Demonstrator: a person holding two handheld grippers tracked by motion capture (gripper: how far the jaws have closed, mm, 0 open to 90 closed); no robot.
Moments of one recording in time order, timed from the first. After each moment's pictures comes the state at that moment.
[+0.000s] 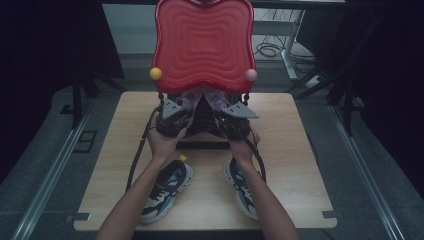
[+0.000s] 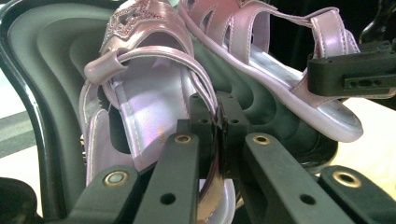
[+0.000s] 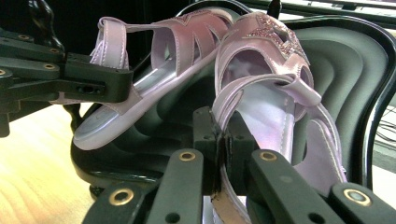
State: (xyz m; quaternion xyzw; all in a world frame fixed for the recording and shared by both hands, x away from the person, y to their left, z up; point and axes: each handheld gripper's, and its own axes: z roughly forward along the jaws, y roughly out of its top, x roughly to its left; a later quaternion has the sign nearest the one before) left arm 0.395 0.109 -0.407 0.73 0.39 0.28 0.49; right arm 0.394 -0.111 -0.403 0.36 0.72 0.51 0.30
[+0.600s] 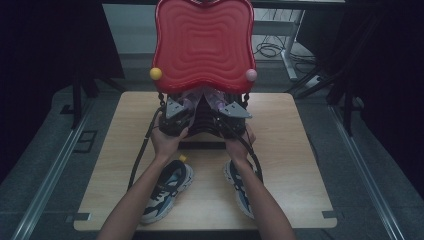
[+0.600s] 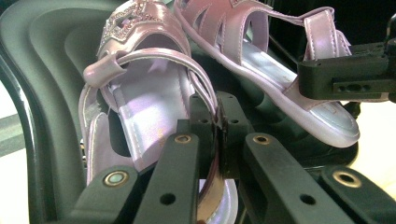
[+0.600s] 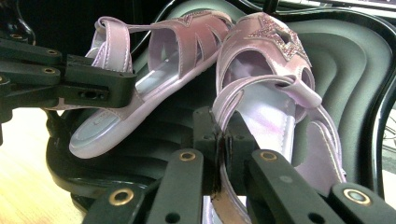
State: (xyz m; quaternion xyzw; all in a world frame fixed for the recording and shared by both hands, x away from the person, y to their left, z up) left arm 0.408 0.104 -0.419 0.73 0.38 0.29 0.49; right arm 0.405 -0.100 -0.415 0.37 0.72 0.49 0.32
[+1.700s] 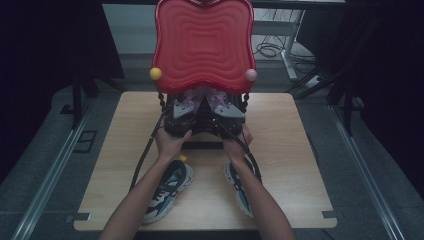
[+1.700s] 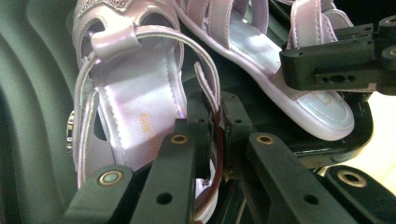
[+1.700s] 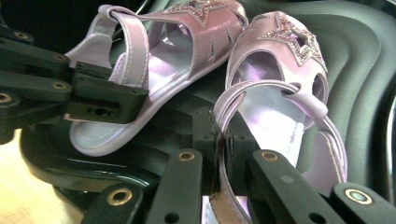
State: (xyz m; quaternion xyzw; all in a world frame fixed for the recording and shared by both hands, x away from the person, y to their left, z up) left arm 0.416 0.094 -0.432 0.75 0.39 0.27 0.46; right arm 0.414 -0.091 -0.428 0.36 0.74 0.46 0.33
